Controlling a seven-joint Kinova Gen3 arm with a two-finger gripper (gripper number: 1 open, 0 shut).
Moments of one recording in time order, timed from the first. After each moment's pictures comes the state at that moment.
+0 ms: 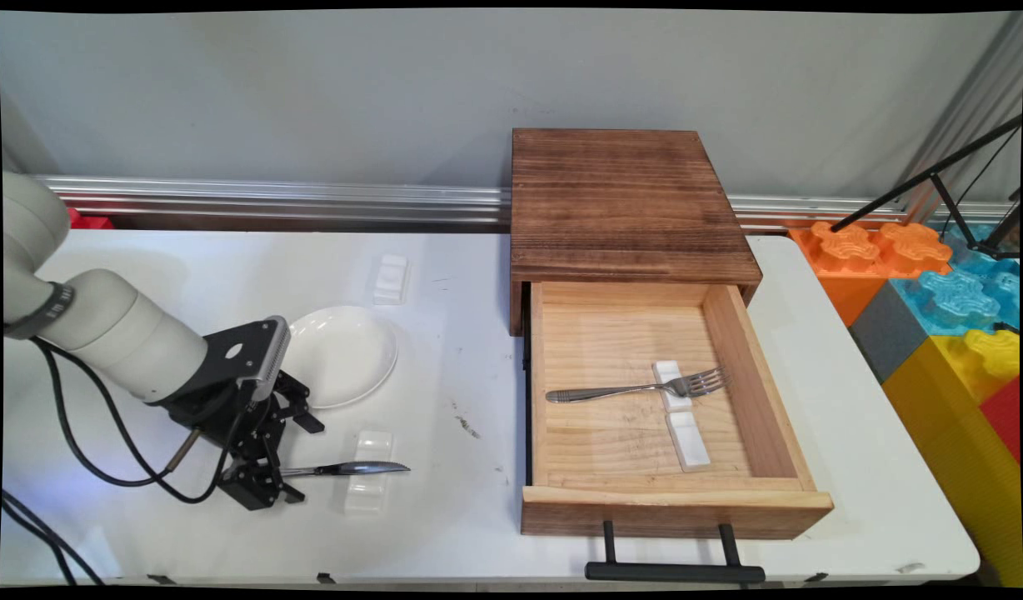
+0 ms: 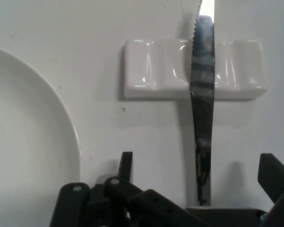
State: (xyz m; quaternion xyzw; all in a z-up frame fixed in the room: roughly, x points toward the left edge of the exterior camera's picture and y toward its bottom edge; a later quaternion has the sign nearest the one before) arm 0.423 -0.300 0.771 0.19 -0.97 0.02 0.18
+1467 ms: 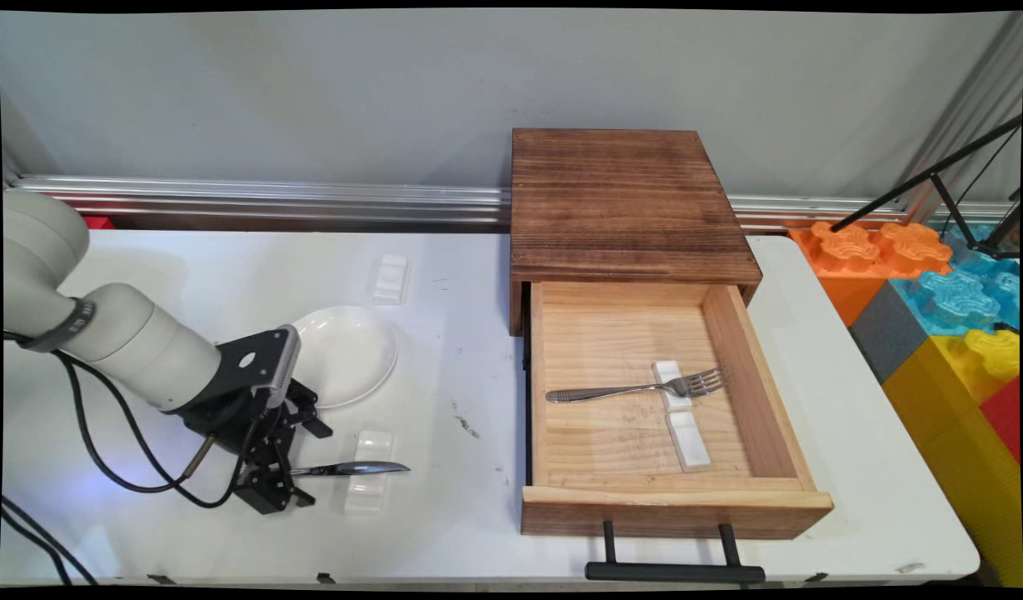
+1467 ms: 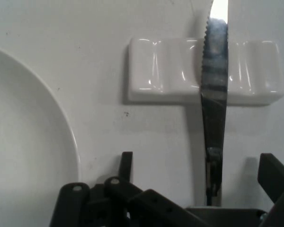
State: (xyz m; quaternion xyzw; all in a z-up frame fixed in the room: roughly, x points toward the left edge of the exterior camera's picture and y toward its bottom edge) arm 0.420 -0.303 0.753 0.20 -0.96 0.02 0.18
